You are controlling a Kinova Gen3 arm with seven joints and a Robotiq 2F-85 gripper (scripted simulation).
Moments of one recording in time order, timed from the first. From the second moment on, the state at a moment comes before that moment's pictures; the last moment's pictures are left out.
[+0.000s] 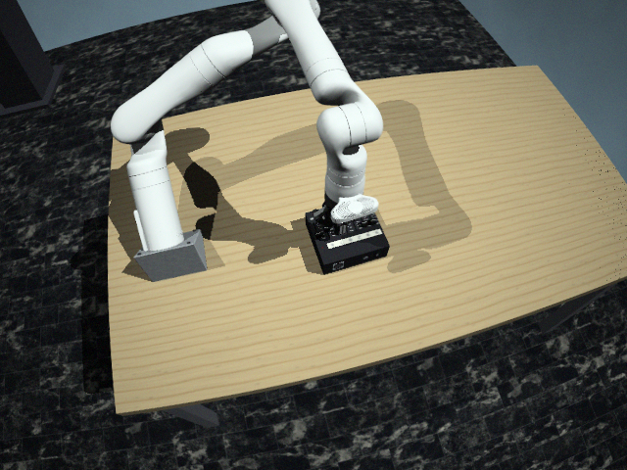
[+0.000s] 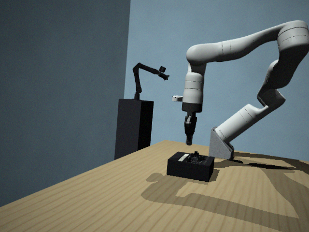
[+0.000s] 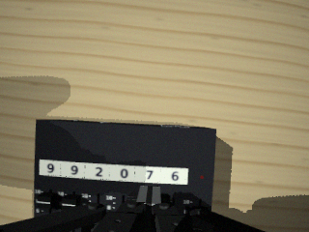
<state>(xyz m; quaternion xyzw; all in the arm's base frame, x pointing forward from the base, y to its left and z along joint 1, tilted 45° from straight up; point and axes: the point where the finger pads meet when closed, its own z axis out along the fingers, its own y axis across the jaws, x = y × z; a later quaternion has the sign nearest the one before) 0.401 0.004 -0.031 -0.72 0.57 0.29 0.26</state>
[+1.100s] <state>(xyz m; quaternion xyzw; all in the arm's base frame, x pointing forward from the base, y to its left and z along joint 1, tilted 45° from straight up) 0.401 0.013 -0.041 -0.72 0.57 0.29 0.26</state>
